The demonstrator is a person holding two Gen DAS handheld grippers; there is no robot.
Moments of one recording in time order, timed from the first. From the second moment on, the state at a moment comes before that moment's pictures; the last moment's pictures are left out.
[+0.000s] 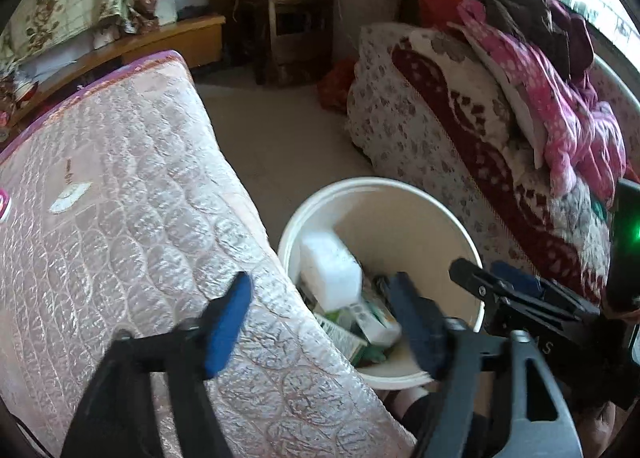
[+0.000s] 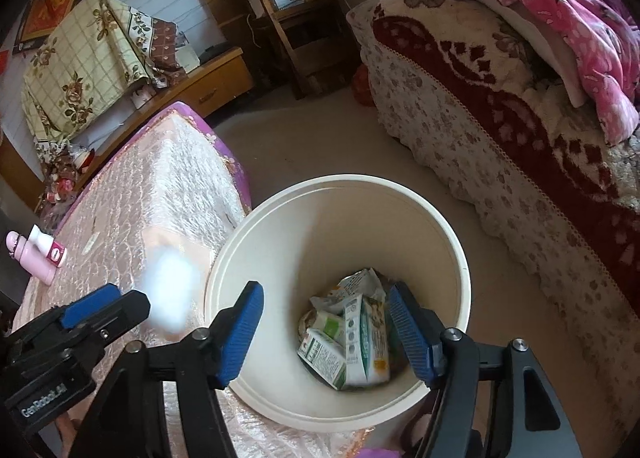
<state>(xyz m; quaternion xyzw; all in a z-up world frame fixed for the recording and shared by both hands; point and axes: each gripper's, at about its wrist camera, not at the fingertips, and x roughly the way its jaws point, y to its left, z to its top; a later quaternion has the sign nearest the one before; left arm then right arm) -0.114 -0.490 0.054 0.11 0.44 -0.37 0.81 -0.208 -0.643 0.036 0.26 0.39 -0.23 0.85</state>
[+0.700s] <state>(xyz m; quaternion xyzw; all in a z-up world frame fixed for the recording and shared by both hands) -0.164 -0.371 0.136 0.03 0.30 -0.38 0.88 -0.265 -0.564 0.128 0.18 0.29 -0.27 0.90</state>
